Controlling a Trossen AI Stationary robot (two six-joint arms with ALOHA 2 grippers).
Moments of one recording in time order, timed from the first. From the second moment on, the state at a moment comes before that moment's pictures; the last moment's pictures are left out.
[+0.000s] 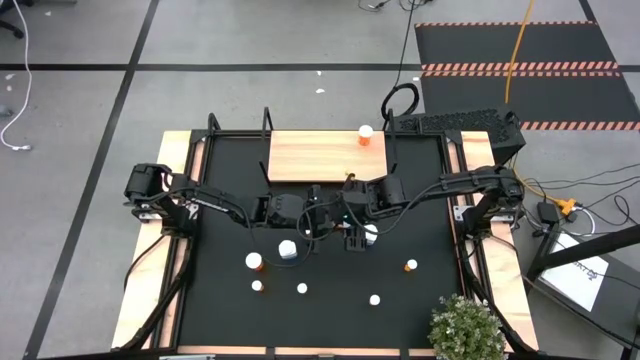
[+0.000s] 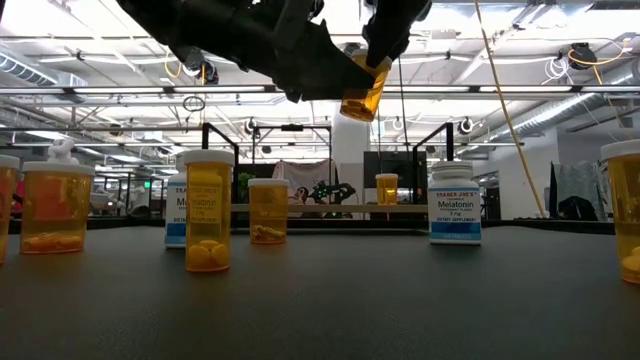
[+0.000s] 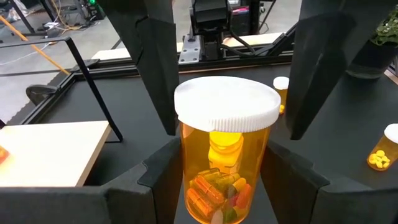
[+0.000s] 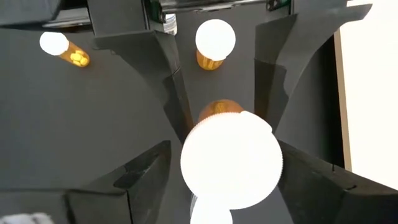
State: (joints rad) left arm -0.08 1.68 0.94 0.42 -0.11 0.08; right arm 0.11 1.74 1.64 -1.06 0.11 0.15
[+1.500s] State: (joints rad) left arm -0.12 1.49 0.94 0.08 -0.21 0.00; right arm -0.01 1.74 1.64 -1.09 0.10 0.06
